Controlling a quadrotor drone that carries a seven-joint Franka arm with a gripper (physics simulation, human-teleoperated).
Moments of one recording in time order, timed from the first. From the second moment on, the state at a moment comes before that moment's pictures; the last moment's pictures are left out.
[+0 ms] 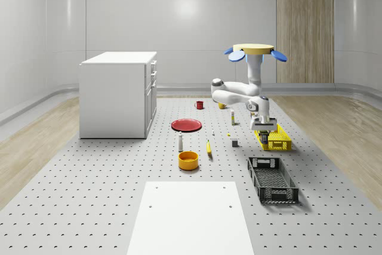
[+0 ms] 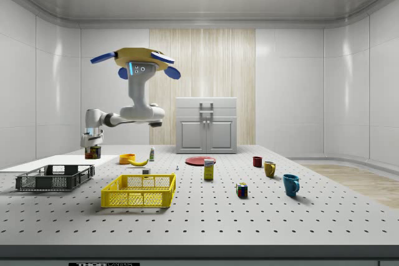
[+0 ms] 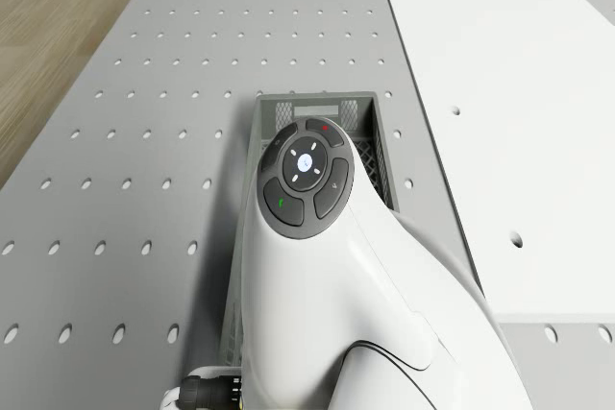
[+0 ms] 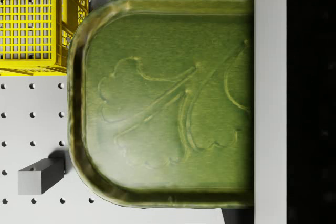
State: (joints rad) arm -1.18 -1.56 1.39 -2.87 -1.75 1.61 1.71
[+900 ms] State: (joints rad) arm -1.18 -1.57 1.39 -2.87 -1.75 1.61 1.71
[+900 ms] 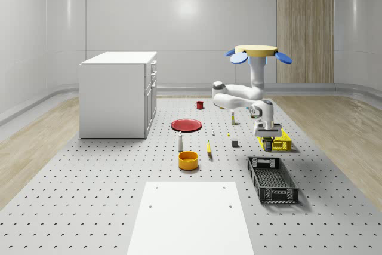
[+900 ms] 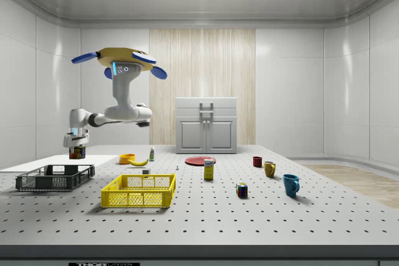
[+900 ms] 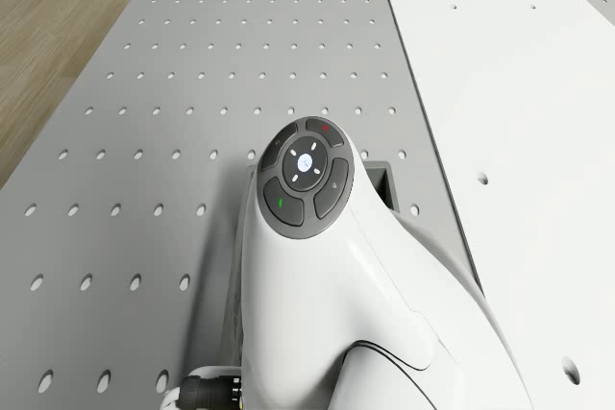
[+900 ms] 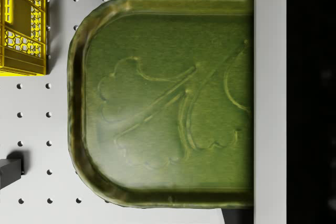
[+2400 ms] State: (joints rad) arm -1.18 -1.57 1.39 -2.87 -1.75 1.62 1.71
